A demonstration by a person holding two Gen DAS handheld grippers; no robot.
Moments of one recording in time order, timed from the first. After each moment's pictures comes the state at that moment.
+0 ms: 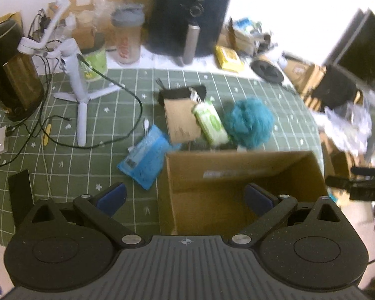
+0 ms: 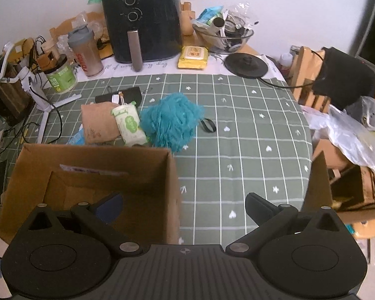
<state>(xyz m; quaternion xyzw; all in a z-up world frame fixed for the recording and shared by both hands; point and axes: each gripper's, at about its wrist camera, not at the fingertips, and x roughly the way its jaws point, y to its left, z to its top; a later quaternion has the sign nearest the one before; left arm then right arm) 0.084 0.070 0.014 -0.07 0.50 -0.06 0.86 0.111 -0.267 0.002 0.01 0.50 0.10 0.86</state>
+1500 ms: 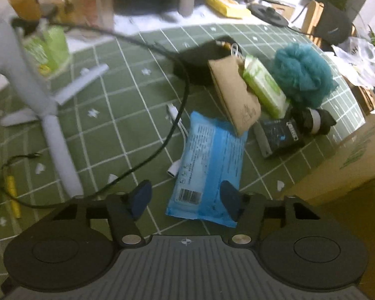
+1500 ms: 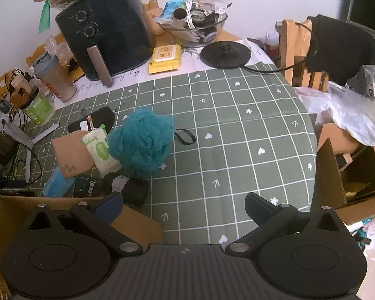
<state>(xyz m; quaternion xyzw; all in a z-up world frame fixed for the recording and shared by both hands) 0.205 0.149 -0.137 0.05 0.54 -0.20 0.81 0.172 -0.316 -0.032 0.09 0.53 0.07 0.84</state>
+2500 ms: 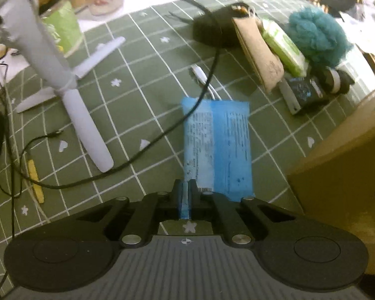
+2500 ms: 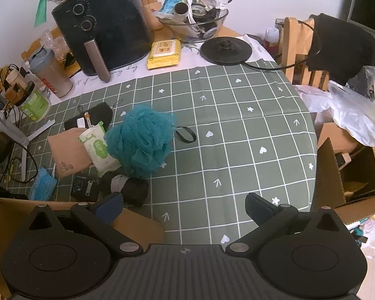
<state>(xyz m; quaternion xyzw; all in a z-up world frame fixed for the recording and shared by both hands) 0.197 0.174 -0.145 0.12 0.57 -0.18 0.79 0.181 -0.307 -0.032 0.08 0.54 0.06 0.84</state>
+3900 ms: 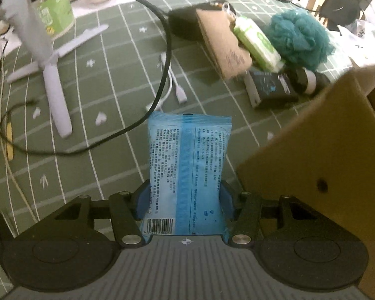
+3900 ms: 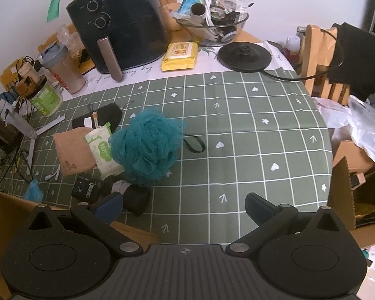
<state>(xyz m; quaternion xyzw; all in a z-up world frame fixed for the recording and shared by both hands) 0.152 0.130 -0.143 0.06 0.59 -0.17 0.79 0.202 -0.314 -0.049 0.07 0.52 0.12 0.84</state>
